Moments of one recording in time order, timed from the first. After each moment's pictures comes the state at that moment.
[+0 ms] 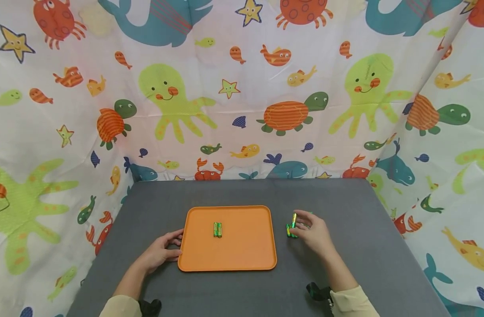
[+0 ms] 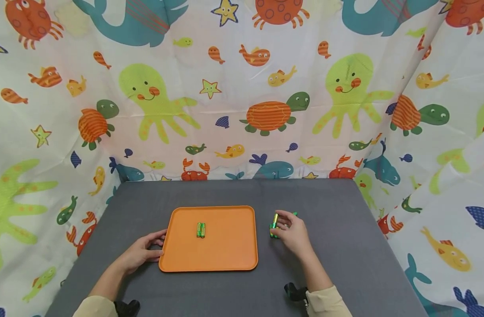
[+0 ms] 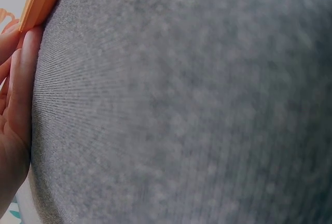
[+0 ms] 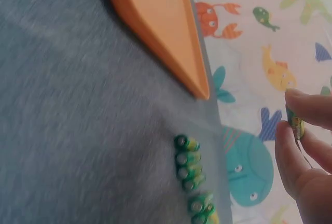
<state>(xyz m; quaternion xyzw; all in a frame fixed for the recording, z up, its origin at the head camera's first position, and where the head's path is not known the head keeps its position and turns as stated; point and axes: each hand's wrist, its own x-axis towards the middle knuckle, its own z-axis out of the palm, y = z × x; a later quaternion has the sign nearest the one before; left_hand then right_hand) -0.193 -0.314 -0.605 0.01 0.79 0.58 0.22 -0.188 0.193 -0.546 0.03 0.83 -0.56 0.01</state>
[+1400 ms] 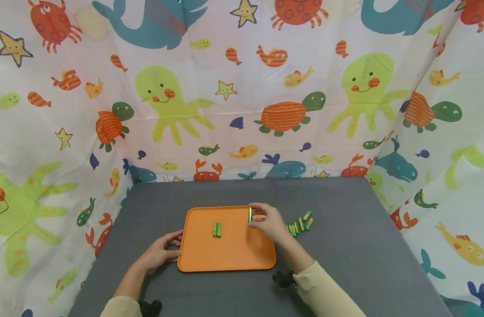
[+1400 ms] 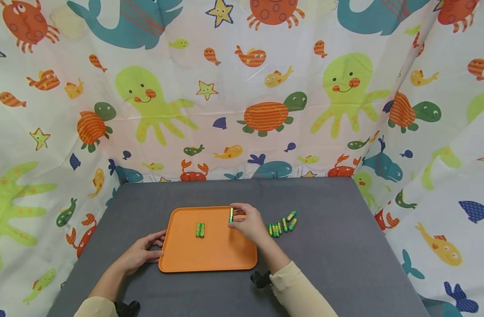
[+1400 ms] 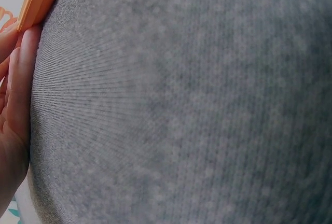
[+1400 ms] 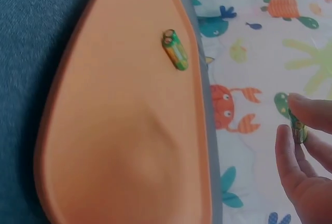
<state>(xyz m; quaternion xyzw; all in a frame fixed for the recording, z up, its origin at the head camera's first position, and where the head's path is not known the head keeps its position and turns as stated) -0.197 -0.316 -0.599 0.00 0.78 0.58 0.22 -0.219 0.083 -0.523 -0.07 0.77 -0.63 0.06</state>
